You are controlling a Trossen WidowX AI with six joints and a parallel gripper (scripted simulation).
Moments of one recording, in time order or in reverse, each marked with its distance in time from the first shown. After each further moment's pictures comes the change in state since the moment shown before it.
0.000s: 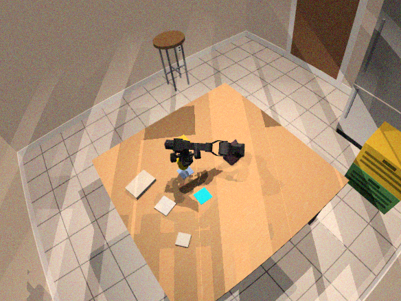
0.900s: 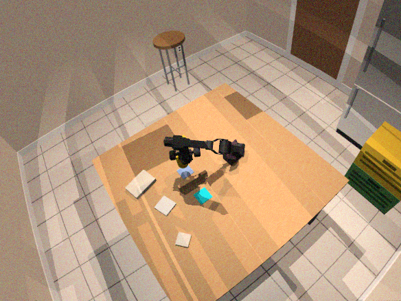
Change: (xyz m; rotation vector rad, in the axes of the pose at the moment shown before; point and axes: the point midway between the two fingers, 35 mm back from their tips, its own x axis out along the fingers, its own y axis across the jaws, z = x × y) arm -0.025 0.000 0.002 0.001 -0.003 -0.002
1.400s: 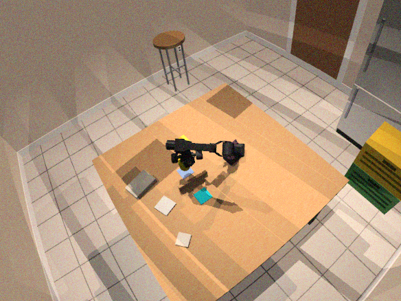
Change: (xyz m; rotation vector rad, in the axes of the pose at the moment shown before) arm 0.000 0.011 0.022 -0.003 0.006 0.002
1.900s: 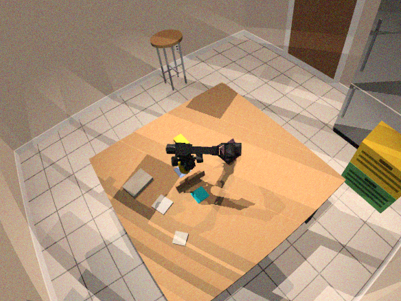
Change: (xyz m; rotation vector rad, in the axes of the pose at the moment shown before) arm -0.001 0.016 0.035 -0.001 0.000 0.000
